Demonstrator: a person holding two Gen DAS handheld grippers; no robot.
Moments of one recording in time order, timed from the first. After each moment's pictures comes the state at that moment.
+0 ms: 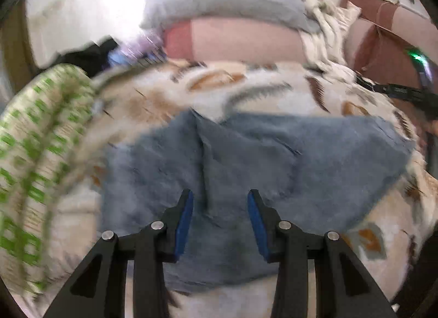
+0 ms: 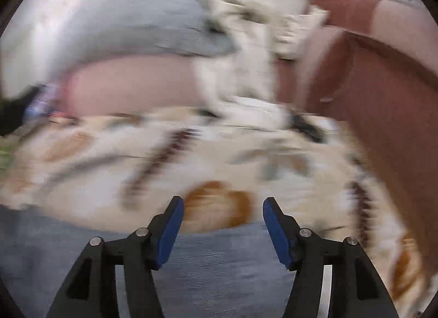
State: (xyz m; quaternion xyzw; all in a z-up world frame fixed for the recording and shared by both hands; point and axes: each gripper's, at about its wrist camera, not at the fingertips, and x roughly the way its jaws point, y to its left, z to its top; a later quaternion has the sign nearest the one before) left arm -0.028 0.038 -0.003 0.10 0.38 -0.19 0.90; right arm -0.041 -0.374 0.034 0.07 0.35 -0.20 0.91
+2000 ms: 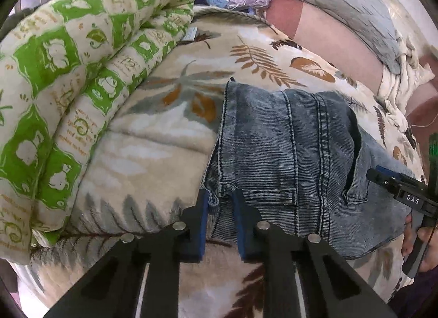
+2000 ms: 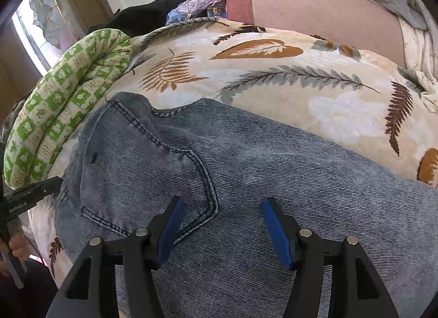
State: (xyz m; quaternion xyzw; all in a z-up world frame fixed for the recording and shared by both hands) left arm 0.008 0.165 -0.046 -0.06 0.50 -0.09 0.86; right arm 0.024 -0.159 -0.054 0.05 0.49 0.08 0.87
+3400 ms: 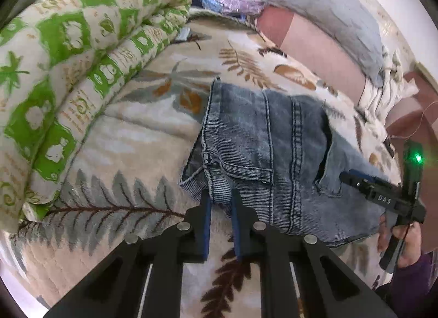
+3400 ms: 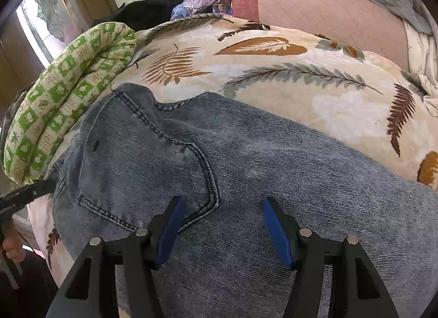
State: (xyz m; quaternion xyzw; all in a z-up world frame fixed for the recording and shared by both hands) left arm -0.017 0.175 -0.033 -0.12 0.49 -0.13 0.85; right arm 0.021 -0.158 -0.054 0.04 0.49 0.09 0.86
